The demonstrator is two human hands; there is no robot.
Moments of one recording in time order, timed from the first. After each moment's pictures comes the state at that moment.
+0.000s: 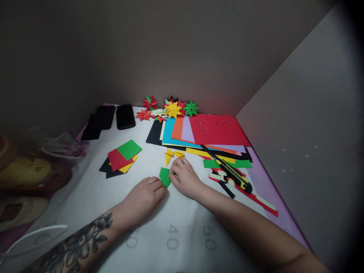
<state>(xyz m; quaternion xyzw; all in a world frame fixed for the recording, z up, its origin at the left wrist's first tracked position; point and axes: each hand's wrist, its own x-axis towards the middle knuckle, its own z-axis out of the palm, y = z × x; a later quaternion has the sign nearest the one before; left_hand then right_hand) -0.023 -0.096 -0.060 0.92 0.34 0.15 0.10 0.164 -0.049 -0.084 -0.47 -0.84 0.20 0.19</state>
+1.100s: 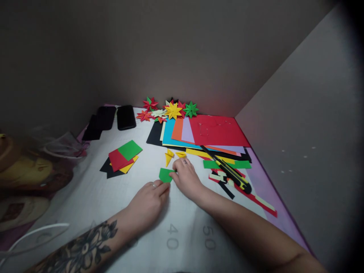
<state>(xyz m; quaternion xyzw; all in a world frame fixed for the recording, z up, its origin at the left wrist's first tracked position) -0.010 -0.106 -0.062 0.93 0.36 0.06 0.06 0.161 -0.050 -0.090 -0.53 -0.81 0.15 0.21</state>
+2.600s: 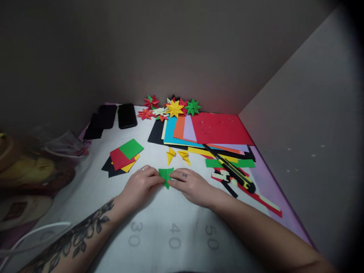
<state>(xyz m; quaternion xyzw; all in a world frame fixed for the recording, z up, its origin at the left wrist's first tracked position) -0.040 -0.073 -0.077 0.87 0.40 0.25 0.14 0.190 -0.060 -0.093 -0.24 -0.94 0.10 0.21</state>
